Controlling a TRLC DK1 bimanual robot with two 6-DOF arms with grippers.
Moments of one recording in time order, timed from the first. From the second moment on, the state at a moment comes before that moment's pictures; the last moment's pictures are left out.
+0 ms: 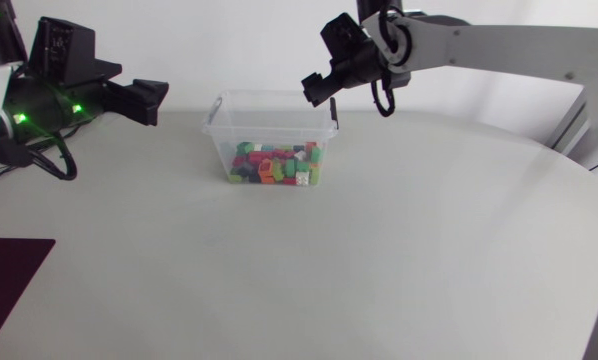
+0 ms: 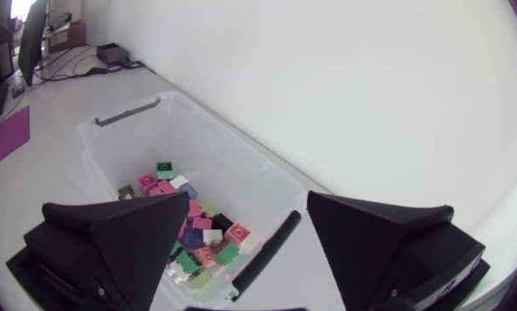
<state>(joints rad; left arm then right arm) -0.11 1.26 0.94 0.10 0.12 0.31 0.38 2.06 1.82 -0.26 -0.05 -0.33</state>
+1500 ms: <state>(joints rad) 0.05 0.43 0.45 0.11 0.09 0.21 0.09 0.76 0.58 0.14 0.16 -0.36</state>
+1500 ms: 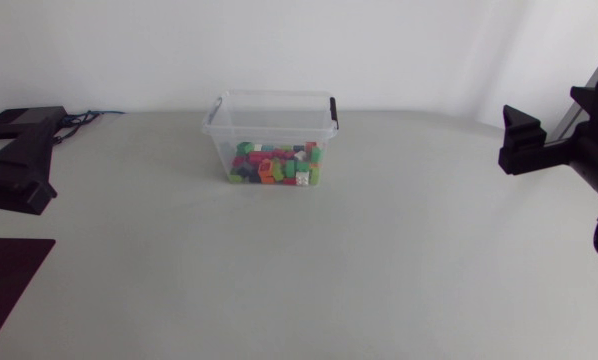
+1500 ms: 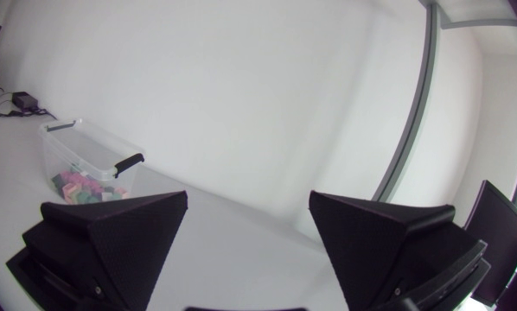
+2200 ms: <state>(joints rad) 0.04 0.22 0.25 0.02 0.06 0.14 0.05 0.36 0.29 0.06 0.11 -0.24</state>
